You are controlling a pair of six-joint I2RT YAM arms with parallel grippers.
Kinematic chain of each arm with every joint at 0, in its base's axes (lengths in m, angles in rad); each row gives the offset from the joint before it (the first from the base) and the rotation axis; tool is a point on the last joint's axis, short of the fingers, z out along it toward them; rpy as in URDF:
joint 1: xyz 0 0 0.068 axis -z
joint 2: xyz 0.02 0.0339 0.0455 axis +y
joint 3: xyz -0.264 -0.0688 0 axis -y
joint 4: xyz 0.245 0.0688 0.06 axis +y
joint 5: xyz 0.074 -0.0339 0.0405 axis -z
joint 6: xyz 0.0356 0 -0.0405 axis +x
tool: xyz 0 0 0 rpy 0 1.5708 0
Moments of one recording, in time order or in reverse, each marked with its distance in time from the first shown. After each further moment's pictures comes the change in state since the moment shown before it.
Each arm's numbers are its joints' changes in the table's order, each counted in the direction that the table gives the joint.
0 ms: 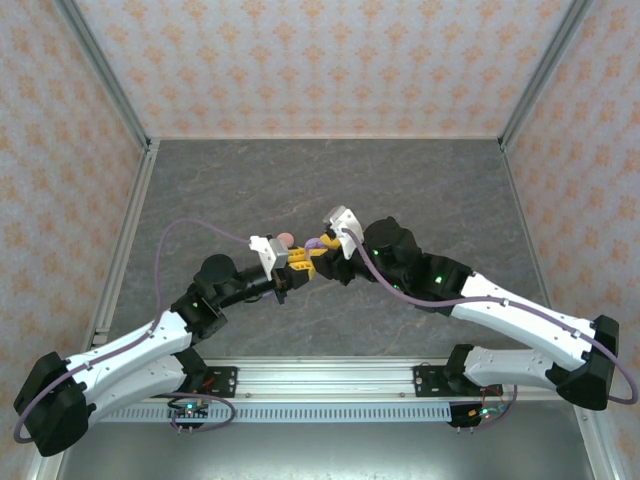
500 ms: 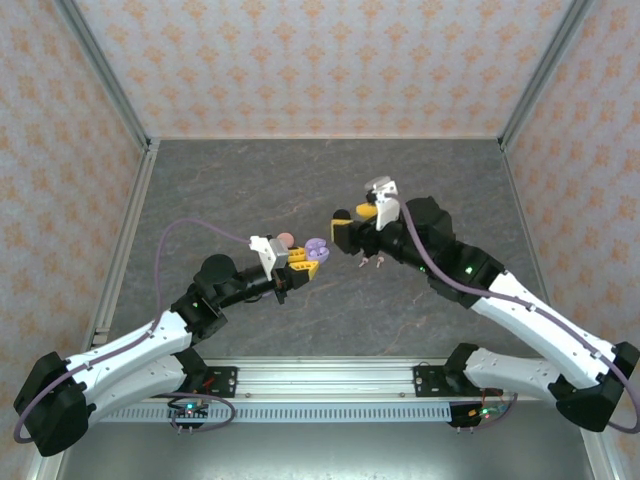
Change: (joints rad) left arm 0.000 0.000 0.000 0.000 0.000 0.000; right arm 0.226 -0.078 0.052 0.068 -0.040 0.188
